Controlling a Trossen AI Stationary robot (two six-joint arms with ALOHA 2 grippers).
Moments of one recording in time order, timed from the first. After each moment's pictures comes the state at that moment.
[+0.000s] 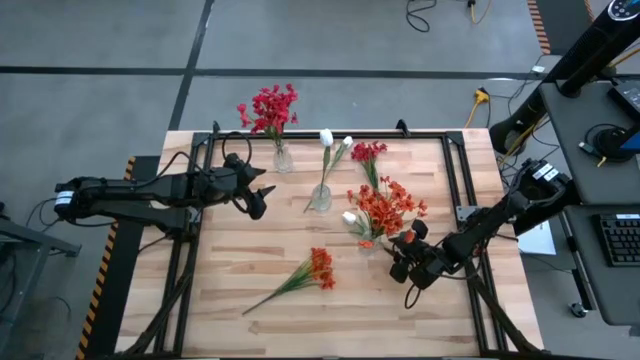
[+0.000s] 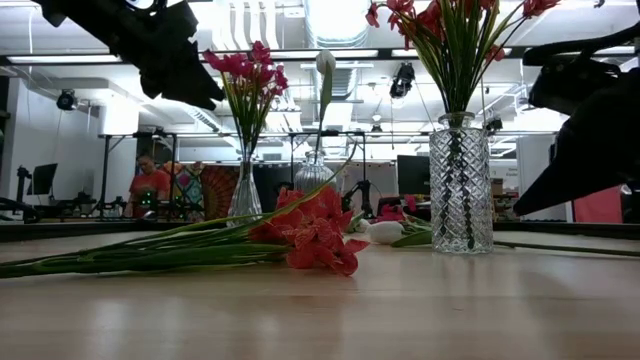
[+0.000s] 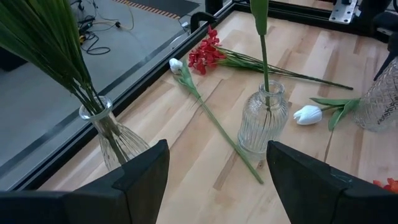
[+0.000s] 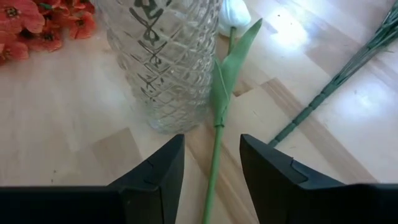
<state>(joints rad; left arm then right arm) 0.09 0.88 0.66 -0.32 -0.43 -0.21 0.62 1.42 0.47 -0.14 0.75 0.96</state>
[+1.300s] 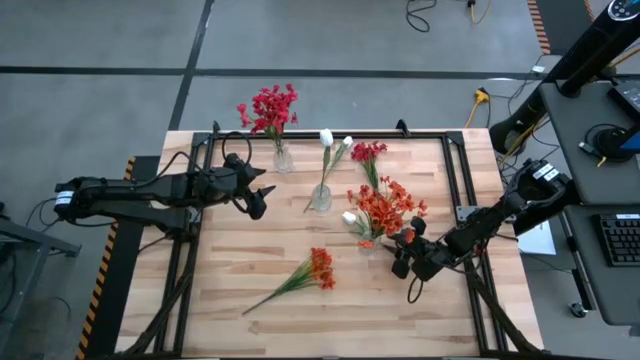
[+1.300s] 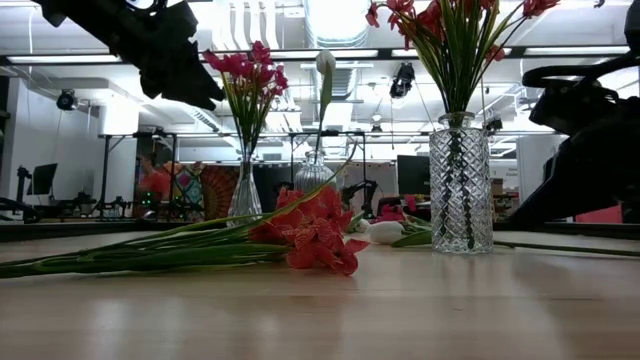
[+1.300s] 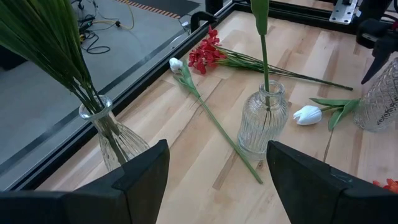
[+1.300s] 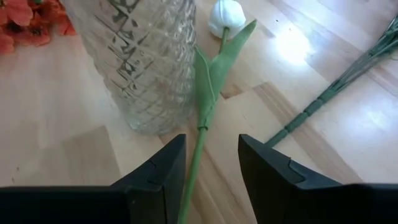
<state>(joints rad) 0.09 0.88 0.66 -0.32 -0.43 -0.21 0.58 1.42 0.32 0.14 0.76 0.80</state>
